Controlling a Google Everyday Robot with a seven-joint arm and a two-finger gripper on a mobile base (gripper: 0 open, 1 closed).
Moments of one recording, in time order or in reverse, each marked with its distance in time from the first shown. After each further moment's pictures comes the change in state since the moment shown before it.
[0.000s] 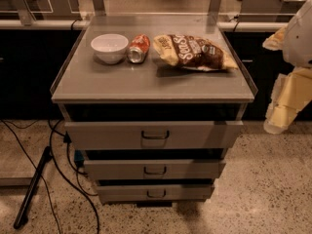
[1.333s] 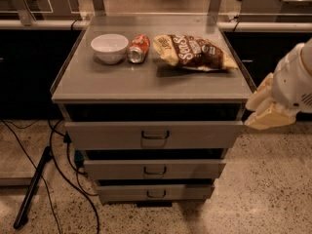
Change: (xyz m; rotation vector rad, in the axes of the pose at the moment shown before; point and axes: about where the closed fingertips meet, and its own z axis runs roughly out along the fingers) arm 0.009 0.030 0.050 -0.002 -0.056 0.018
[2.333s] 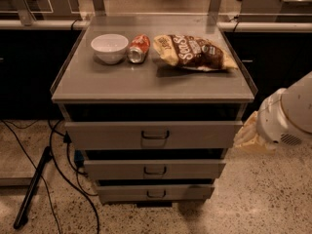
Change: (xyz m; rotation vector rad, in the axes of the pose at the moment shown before) arm 0.018 0.032 0.065 -0.039 -0.039 0.041
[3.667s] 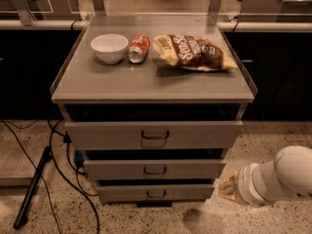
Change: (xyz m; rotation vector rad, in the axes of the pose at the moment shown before) arm 0.080 0.055 0.196 -0.033 -0.091 0.015
